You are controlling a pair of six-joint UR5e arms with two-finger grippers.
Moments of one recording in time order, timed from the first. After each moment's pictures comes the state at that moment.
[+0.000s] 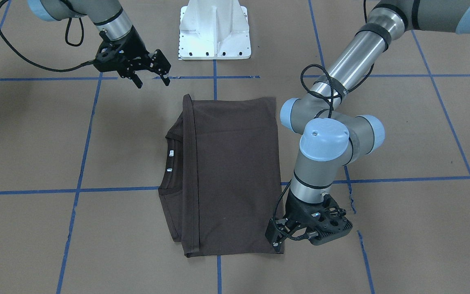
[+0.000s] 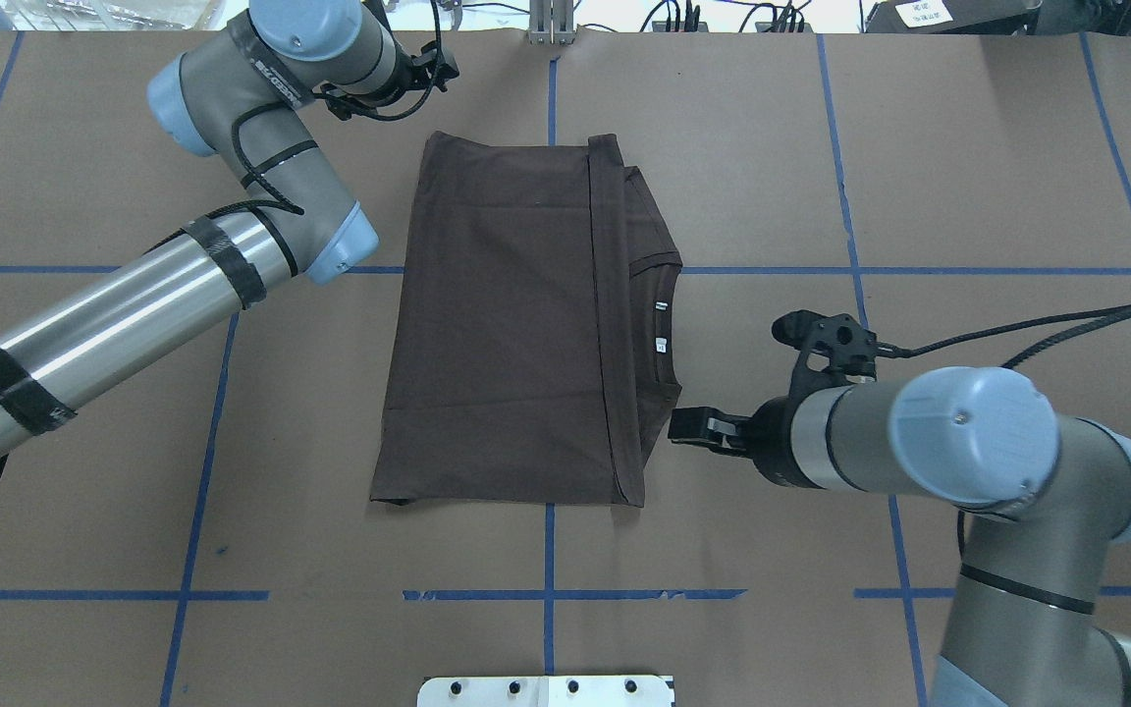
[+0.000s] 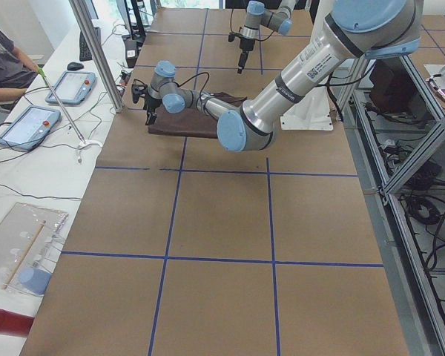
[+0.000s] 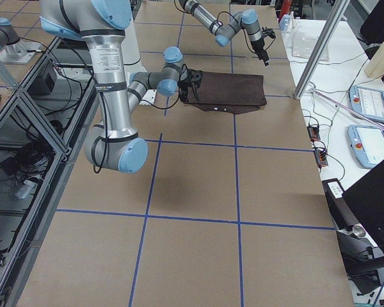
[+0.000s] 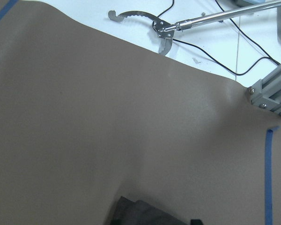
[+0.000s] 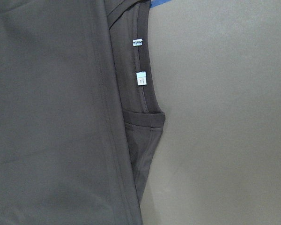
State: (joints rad) left arm -0.86 -2.47 -1.05 -2.15 -1.78 -1.33; right arm 0.41 -1.30 2.08 -1.32 1.71 1.52
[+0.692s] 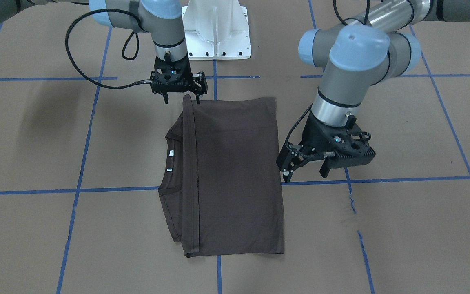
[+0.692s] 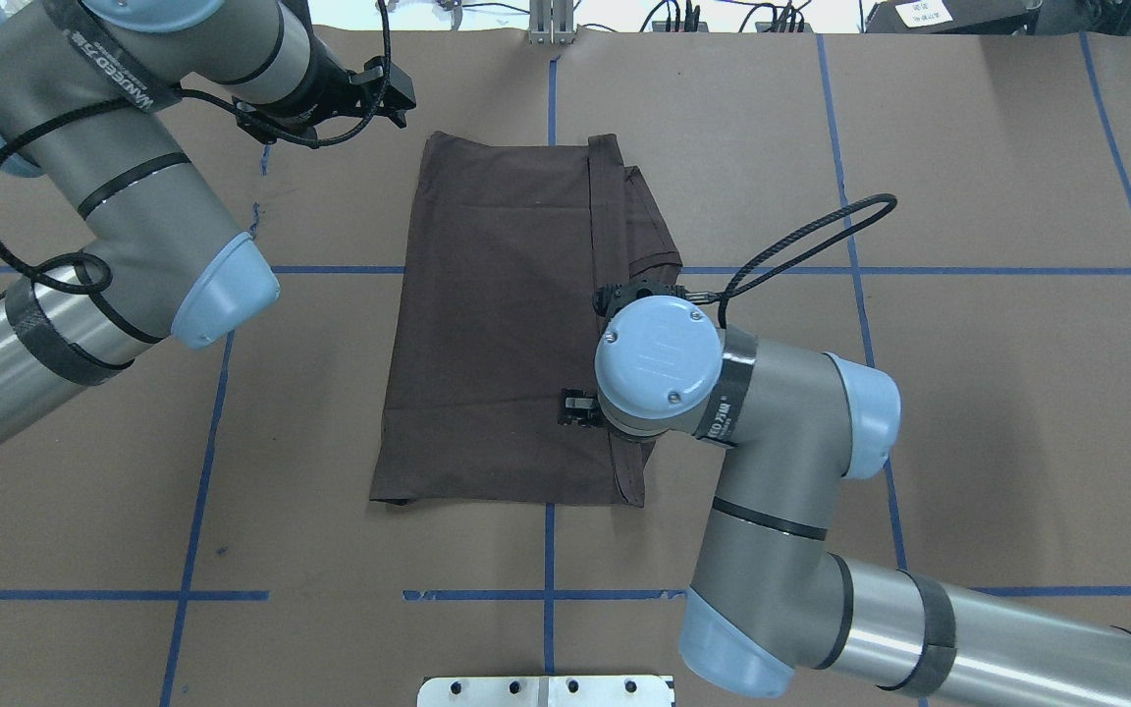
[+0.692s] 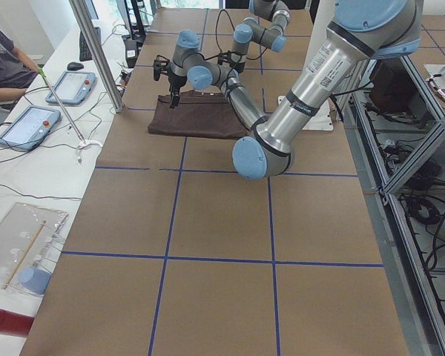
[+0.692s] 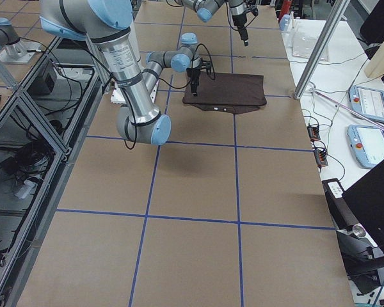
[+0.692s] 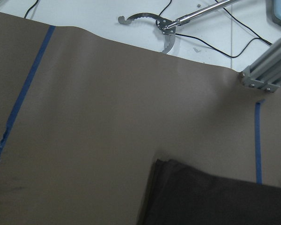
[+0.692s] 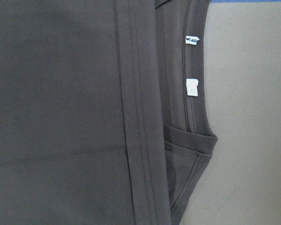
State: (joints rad) left arm -0.87 -2.26 -1.69 -1.70 -1.90 -1.21; right arm 0.40 -0.91 1.78 -1.74 1.71 1.30
